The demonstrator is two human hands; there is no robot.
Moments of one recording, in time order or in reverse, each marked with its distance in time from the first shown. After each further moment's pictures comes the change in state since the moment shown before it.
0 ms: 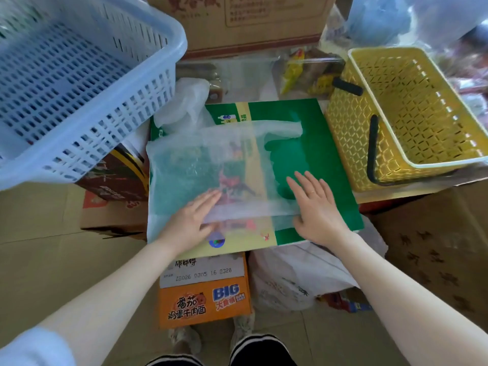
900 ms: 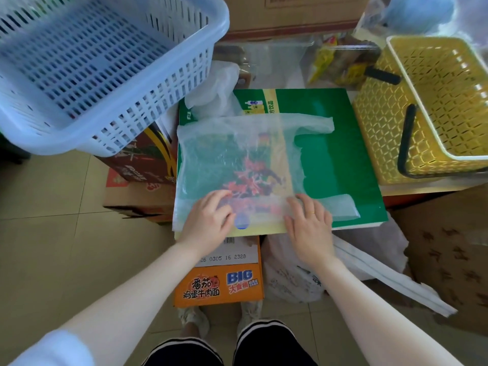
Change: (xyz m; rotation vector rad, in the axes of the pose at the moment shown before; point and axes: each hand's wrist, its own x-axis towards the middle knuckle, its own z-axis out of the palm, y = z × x) left_hand -0.040 0.002 0.015 0.130 0.259 0.054; right_hand -0.030 -0.073 0.058 0.046 0.289 0.123
